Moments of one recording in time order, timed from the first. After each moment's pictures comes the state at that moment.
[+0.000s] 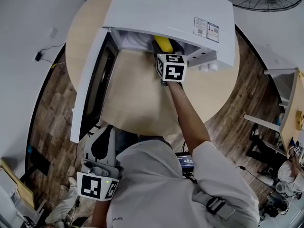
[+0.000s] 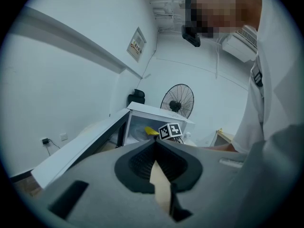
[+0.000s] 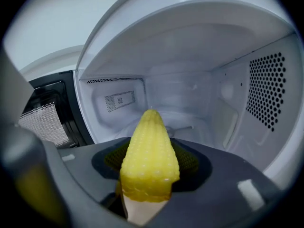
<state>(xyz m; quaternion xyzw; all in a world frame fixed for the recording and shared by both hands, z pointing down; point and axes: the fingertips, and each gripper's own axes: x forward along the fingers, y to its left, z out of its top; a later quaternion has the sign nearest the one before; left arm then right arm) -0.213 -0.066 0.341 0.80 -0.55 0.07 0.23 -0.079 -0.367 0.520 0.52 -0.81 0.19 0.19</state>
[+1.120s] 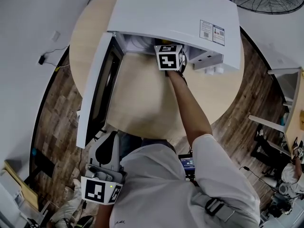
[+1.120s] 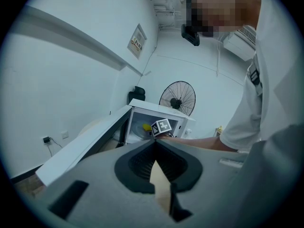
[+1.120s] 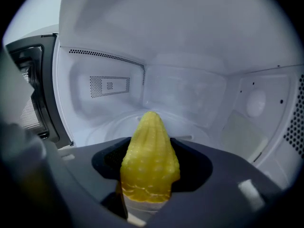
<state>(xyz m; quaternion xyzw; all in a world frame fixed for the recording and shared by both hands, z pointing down) -0.220 -0.064 0.349 0.80 -0.54 0.08 0.24 -0.085 -0.419 0.542 0.54 -0.79 0.11 0.28</state>
